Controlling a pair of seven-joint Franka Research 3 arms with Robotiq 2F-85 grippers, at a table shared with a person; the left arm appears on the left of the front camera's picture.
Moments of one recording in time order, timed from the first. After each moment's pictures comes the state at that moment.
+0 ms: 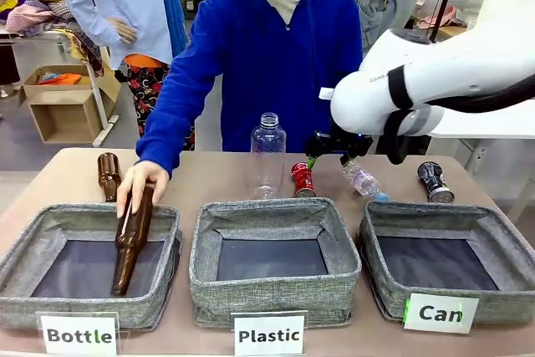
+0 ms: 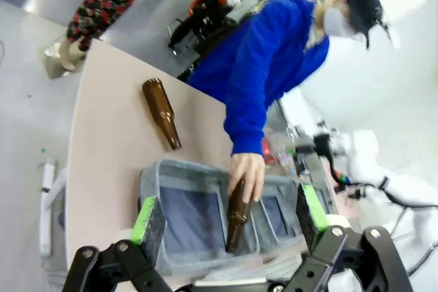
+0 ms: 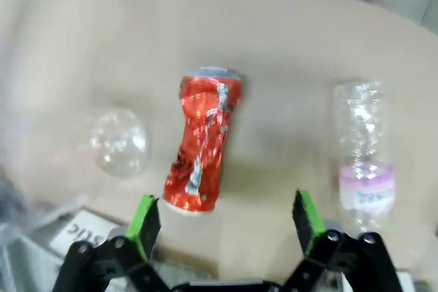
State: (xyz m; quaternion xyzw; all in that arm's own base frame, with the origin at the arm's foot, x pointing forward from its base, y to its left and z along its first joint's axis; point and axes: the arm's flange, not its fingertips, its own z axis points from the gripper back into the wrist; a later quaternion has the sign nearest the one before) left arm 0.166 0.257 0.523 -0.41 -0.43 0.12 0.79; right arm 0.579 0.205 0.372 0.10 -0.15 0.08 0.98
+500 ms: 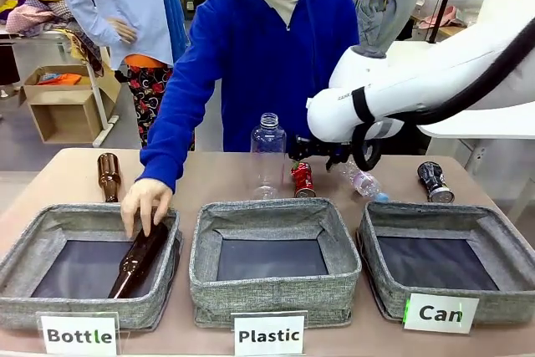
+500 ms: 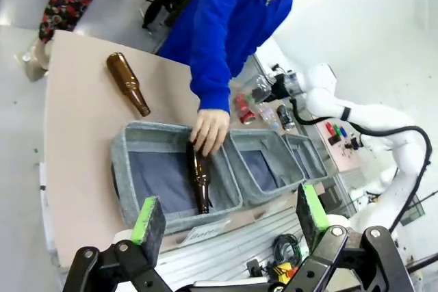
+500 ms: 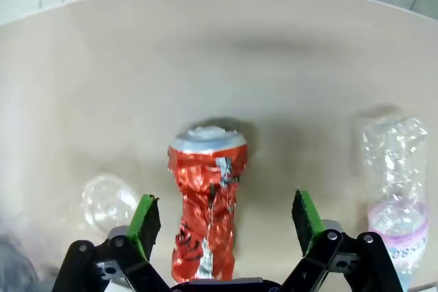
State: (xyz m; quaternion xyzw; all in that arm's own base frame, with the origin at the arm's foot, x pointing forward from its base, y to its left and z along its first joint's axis) left arm 0.114 0.229 0.545 -0.41 -0.42 0.02 0.81; right arm 0.628 0.235 0.326 0.08 -0.12 0.01 0.99
